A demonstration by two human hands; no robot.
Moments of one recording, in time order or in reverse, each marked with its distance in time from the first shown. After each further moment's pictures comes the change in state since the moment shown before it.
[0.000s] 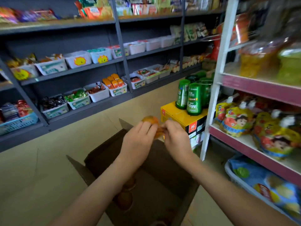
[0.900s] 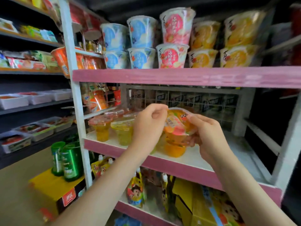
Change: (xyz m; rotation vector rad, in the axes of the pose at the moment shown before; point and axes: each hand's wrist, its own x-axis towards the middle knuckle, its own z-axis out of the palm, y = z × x) left_hand 0.310 0.322 -0.070 -1.412 -0.037 -0.309; right_hand 0.033 0.072 -0.462 0.430 0.549 0.750
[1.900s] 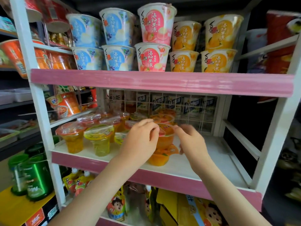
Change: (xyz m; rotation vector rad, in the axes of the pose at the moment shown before) left_hand 0.024 -0.039 0.029 0.536 -0.194 0.343; right_hand 0.027 0.022 -0.012 -0.493 0.183 0.045
